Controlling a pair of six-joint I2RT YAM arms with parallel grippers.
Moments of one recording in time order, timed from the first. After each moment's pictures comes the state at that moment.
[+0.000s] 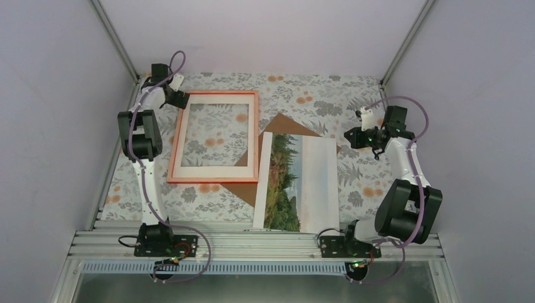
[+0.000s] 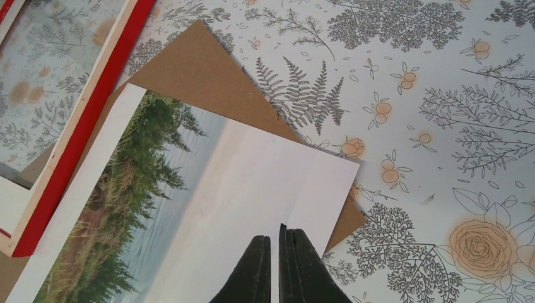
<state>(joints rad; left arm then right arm) 0.12 2.42 2.00 -0.52 0.04 0.41 -0.27 1.41 1.02 -0.62 -0.62 -0.35</state>
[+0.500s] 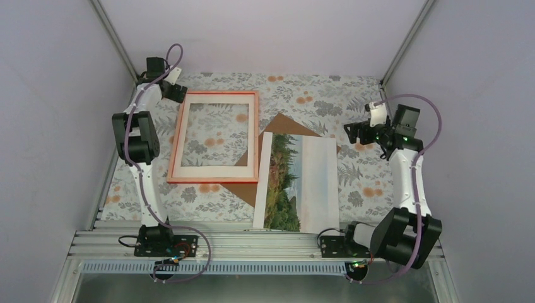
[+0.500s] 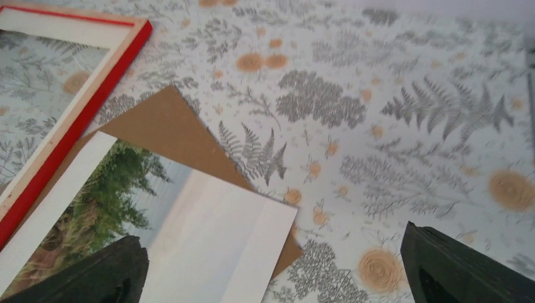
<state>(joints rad) 0.12 2.32 1.96 -0.51 0.05 0.42 -0.29 1.25 1.02 -0.56 -0.52 -0.36</state>
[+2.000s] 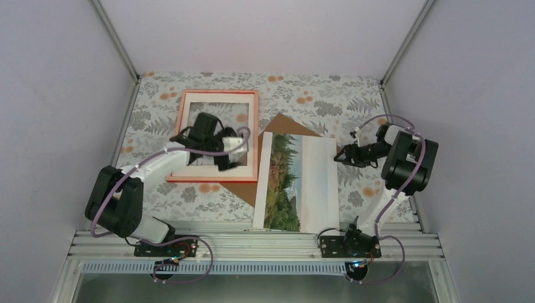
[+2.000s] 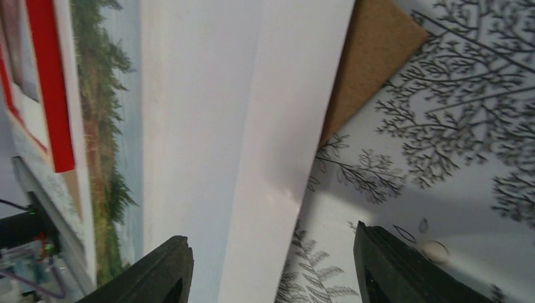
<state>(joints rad) -0.39 1.47 0.95 -0.31 0.45 0.90 -0.37 1.91 1.15 -0.96 -0.70 -0.52</state>
